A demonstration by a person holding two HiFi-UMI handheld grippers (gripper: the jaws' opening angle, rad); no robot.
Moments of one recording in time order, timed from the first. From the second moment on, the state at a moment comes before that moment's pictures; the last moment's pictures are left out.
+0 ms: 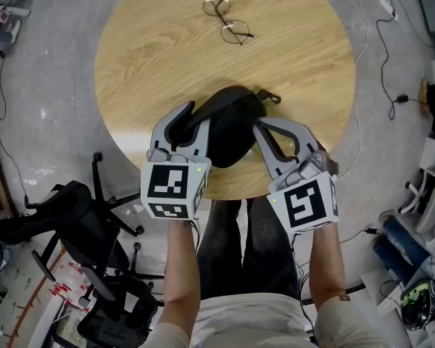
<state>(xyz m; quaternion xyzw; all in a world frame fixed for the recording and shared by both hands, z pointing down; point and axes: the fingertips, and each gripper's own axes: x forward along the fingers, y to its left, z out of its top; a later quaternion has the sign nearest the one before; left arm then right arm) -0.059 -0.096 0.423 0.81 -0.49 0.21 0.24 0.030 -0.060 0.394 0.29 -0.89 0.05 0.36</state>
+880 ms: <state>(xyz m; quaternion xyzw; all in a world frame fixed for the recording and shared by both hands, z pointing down) -0.053 -0.094 0.429 0.81 -0.50 0.23 0.22 0.050 -0.052 0.418 0.33 -0.87 0.08 0.36</state>
